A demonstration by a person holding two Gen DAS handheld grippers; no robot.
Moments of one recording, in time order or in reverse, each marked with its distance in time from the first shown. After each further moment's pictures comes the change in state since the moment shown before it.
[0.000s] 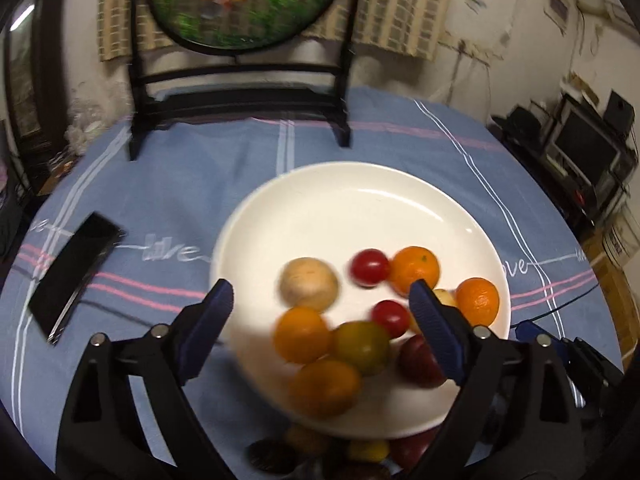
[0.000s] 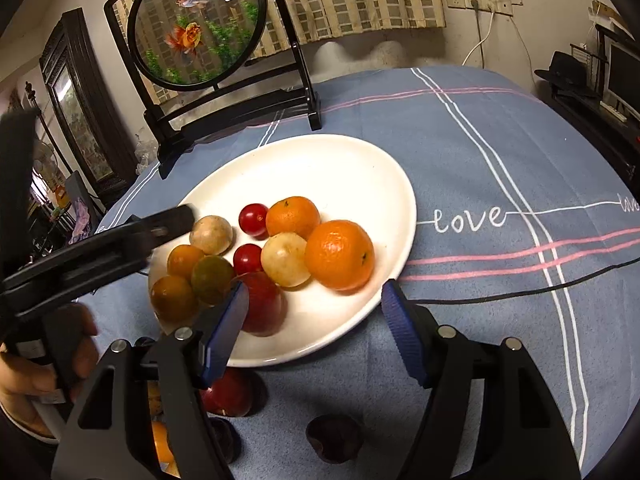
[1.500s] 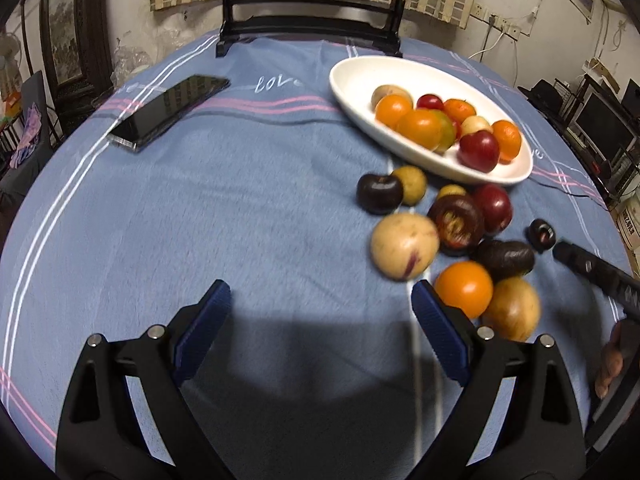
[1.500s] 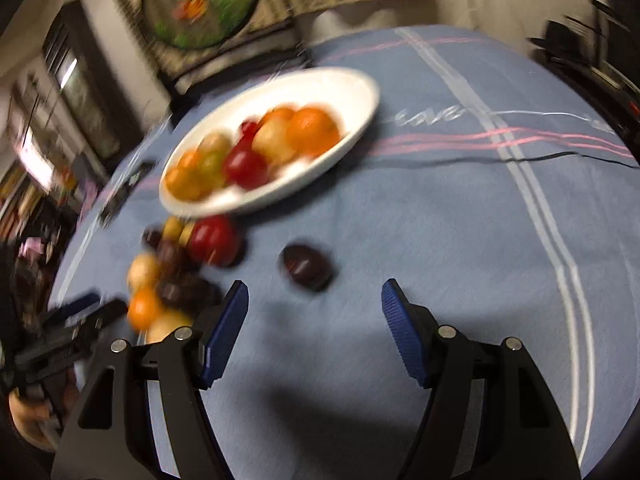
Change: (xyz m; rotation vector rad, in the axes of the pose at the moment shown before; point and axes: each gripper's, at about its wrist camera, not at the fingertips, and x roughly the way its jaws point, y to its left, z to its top) left arm -0.072 0.052 -0.149 -0.067 0.144 0.085; right arm -0.044 -0.013 -0.079 -0.014 0.125 0.032
